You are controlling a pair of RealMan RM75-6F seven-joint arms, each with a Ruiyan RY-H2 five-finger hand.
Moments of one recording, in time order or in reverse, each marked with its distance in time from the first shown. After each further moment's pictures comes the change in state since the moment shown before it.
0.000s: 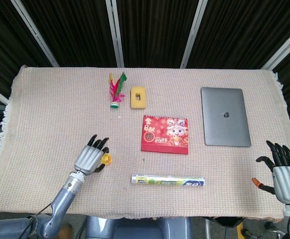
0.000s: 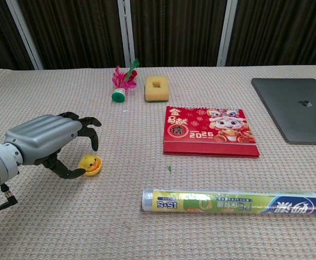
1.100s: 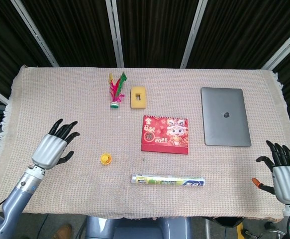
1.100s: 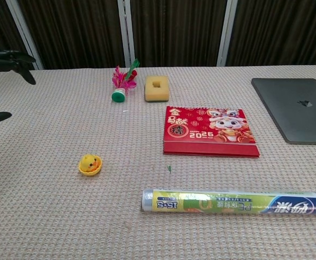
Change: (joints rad) left arm 0.105 0.424 0.050 -0.128 0.310 0.163 -0.325; right arm 0.000 -0.001 -0.001 -0.001 -0.001 -0.001 -0.010
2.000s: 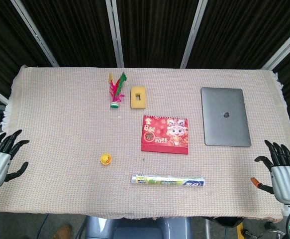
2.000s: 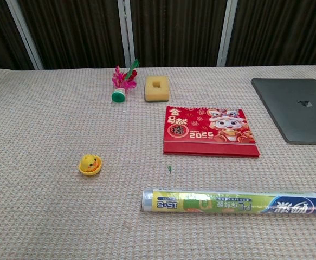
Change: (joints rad) left arm 0.254 0.130 0.077 0.116 0.054 0.222 -0.342; right arm 0.004 -0.002 -0.001 0.004 -0.015 0.006 -0.005
